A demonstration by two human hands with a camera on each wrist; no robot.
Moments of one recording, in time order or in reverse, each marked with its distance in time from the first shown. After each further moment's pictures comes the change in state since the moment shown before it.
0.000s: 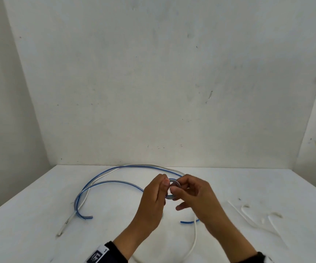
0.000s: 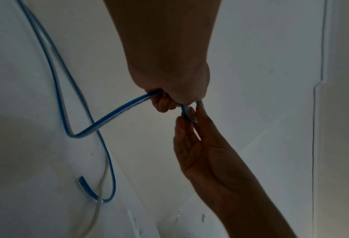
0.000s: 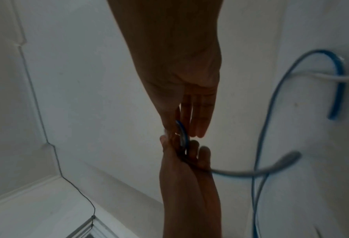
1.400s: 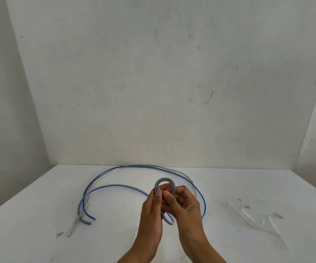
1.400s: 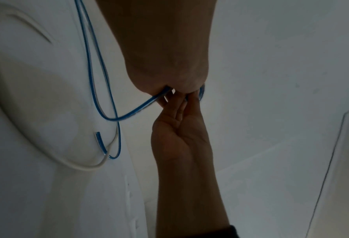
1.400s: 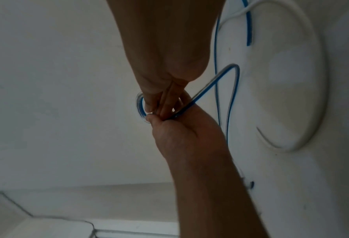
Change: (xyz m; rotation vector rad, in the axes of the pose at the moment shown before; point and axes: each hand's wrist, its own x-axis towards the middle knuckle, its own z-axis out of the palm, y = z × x) left_hand -0.025 -0.018 0.016 -0.427 0.174 -0.233; right_hand -0.013 0.031 0.046 0.431 0.155 -0.023
